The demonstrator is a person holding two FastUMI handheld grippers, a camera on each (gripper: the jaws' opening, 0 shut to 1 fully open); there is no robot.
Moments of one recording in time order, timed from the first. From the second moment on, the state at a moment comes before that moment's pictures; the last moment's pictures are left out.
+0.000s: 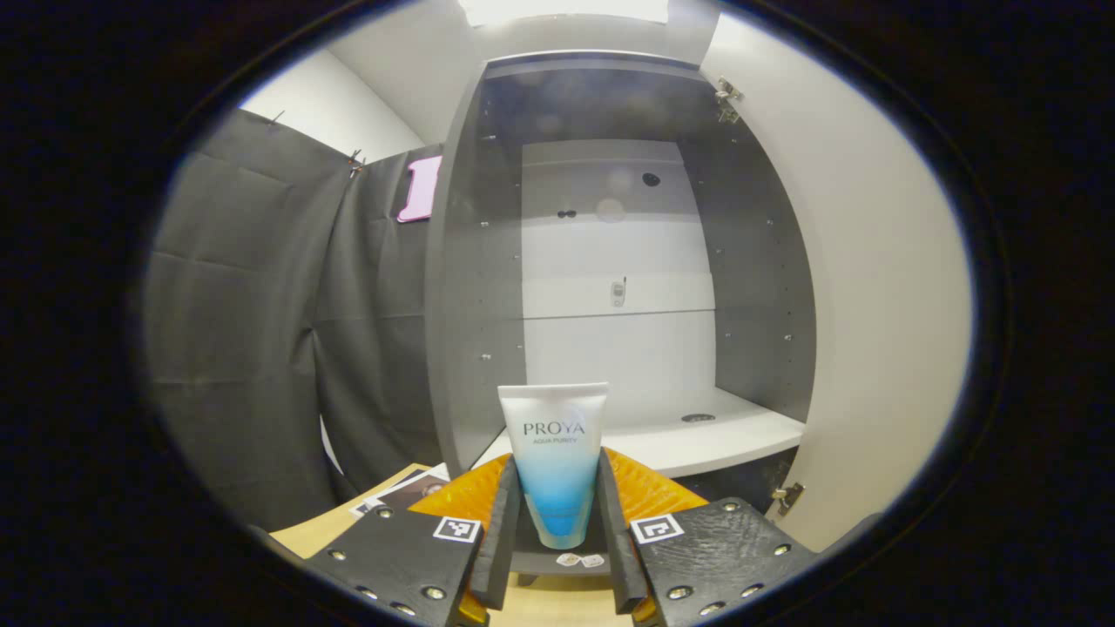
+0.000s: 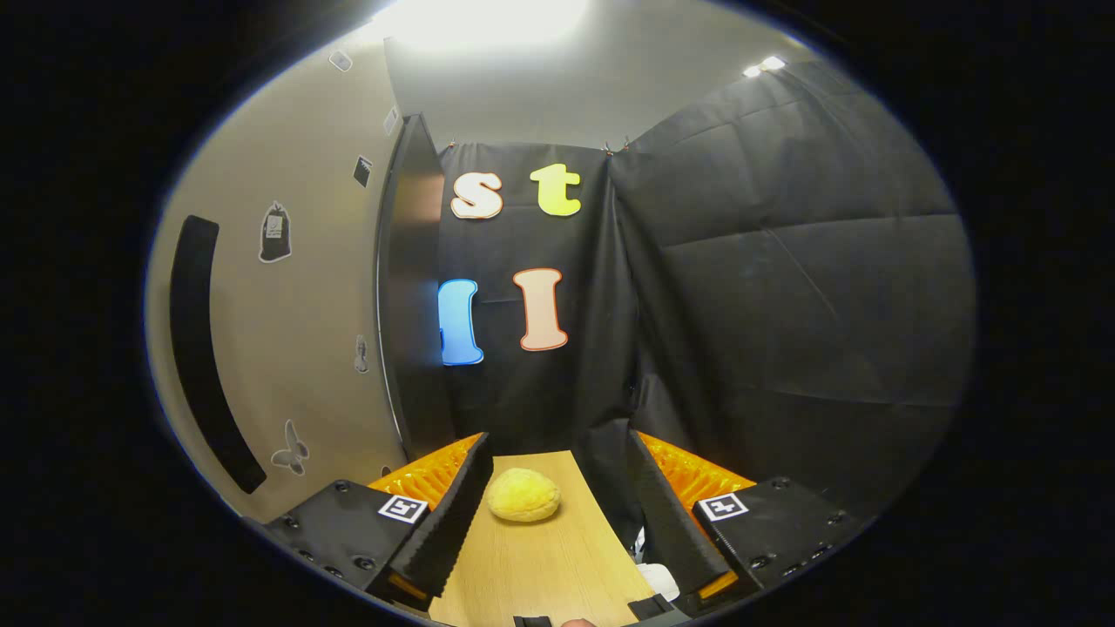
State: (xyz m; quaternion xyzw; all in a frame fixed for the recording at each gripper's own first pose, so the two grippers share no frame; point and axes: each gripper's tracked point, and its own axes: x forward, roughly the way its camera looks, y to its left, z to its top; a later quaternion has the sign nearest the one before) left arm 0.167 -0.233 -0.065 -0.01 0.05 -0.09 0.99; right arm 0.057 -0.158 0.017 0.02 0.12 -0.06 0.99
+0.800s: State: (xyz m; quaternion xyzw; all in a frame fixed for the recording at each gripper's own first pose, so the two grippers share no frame) left arm 0.063 -0.149 -0.215 -0.02 0.10 -0.04 0.99; right arm 0.065 -0.129 0.004 0.01 0.12 -0.02 0.99
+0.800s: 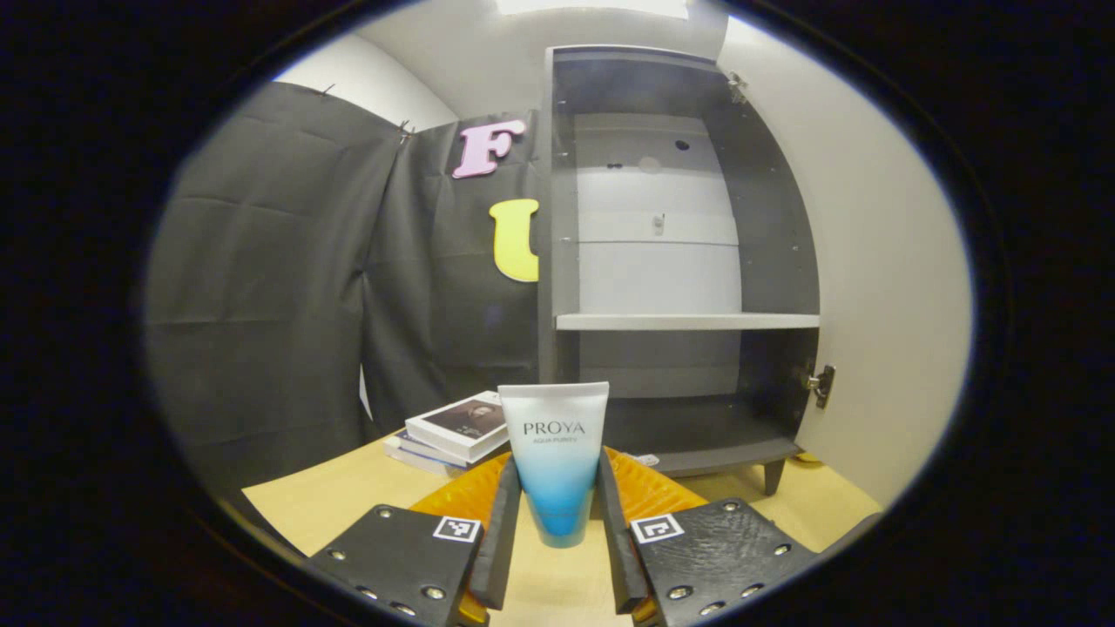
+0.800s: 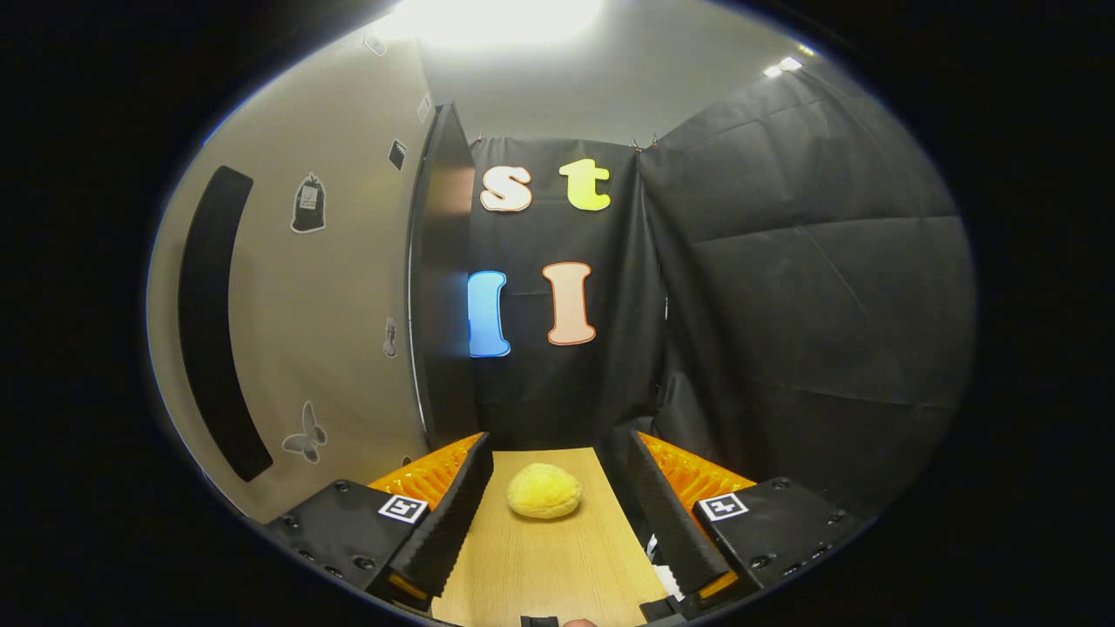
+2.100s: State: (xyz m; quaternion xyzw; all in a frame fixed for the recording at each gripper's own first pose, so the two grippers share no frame) left arm -0.026 -0.146 -0.371 -0.03 0.18 -0.06 0.98; right arm 0.067 -0.080 -0.019 -0.02 0.17 0.01 0.99
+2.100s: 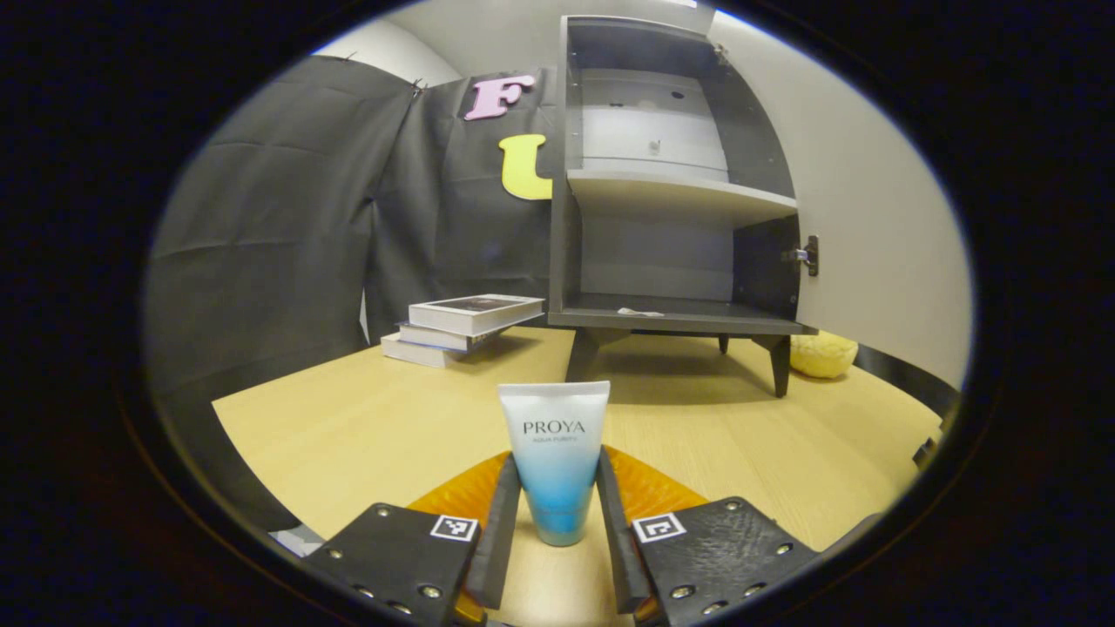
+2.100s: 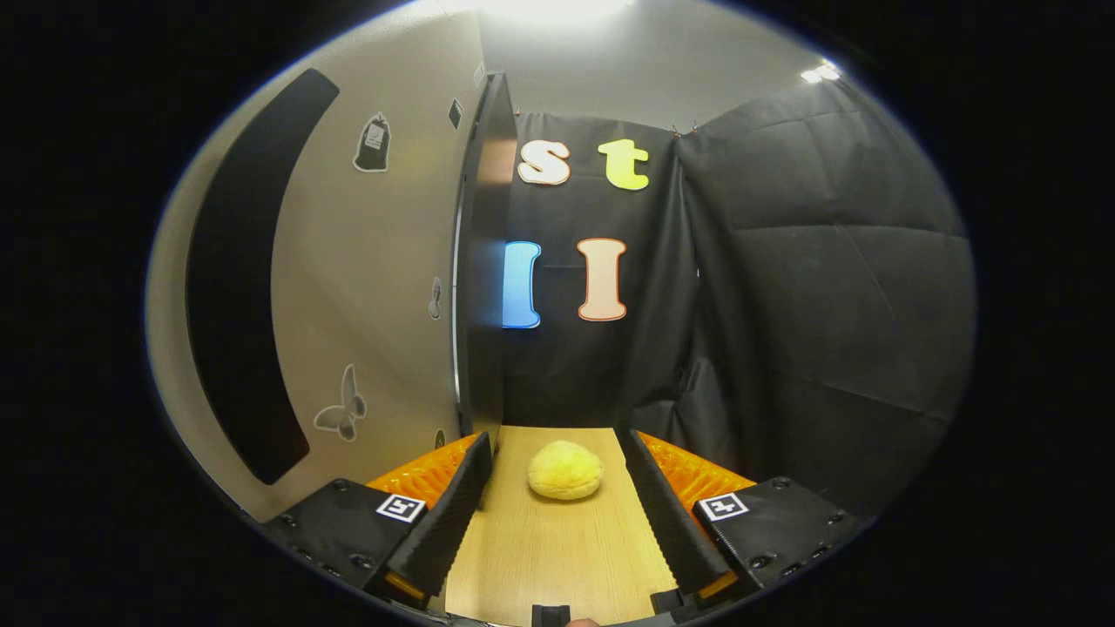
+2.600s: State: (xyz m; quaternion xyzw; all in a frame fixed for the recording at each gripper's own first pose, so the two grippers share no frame) left arm -0.032 -0.126 -0.295 0.00 0.16 -0.04 0.99; right arm 0.059 -0.087 0.005 -0.01 0.14 0.02 0.99
